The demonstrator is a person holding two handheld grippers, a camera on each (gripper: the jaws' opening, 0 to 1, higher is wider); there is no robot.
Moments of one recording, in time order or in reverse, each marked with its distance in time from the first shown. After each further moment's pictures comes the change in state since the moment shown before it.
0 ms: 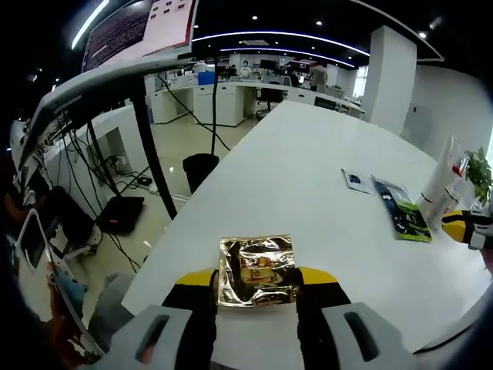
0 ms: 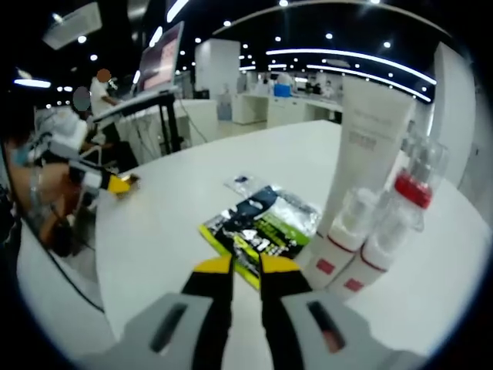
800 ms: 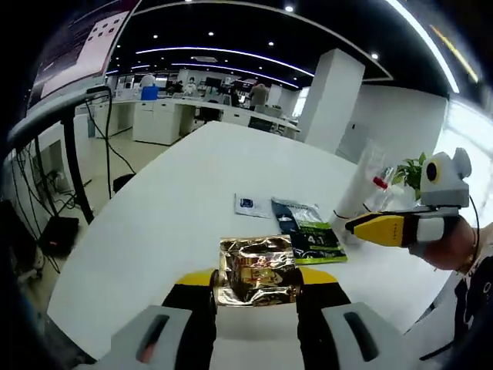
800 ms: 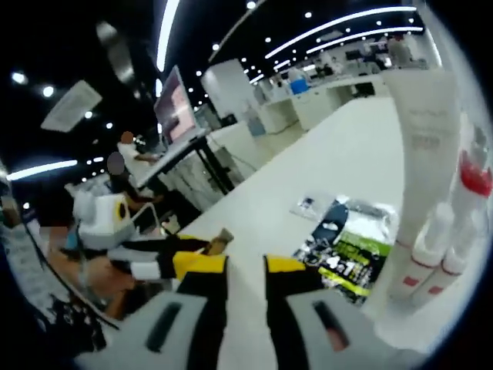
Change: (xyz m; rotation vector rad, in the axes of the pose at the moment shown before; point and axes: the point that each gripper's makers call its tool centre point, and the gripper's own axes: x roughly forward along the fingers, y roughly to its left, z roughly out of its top) left arm -0.012 -0.128 0.007 0.062 -0.066 -0.396; right arm 0.012 0.063 0.049 0.320 -0.056 0.323
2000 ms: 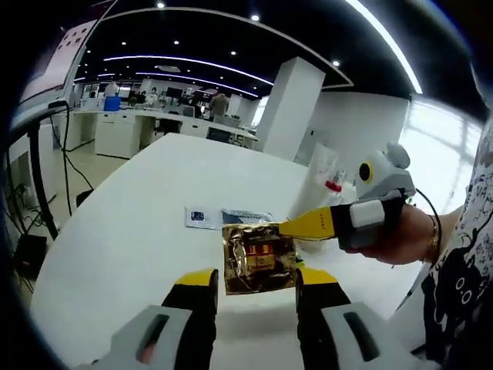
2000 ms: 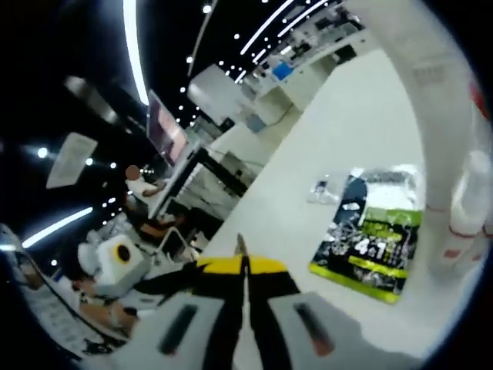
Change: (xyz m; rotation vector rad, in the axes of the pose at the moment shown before) left arm -0.002 -0.039 0.009 0.041 -0.049 -0.212; right arm 0.010 0.003 0.010 0.276 -0.024 0.091
